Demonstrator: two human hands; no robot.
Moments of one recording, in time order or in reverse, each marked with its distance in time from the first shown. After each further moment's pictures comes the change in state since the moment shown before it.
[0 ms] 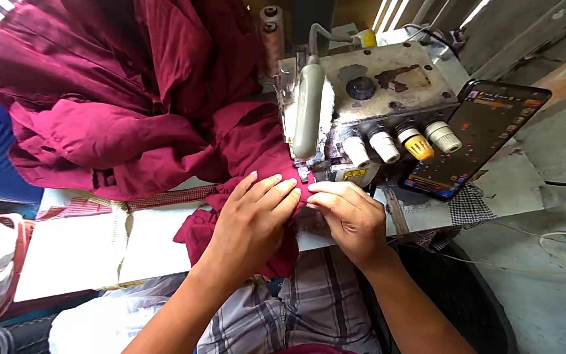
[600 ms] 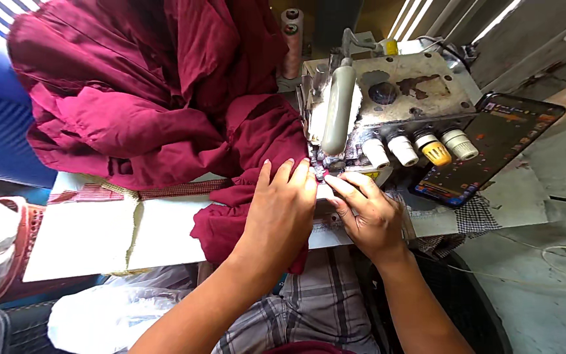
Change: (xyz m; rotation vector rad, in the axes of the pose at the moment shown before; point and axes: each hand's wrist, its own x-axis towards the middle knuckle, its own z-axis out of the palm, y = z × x) left_hand 0.030 0.023 -0.001 0.133 -0.186 -0.234; right_hand -0.004 0.012 -0.006 -0.257 -0.106 0.040
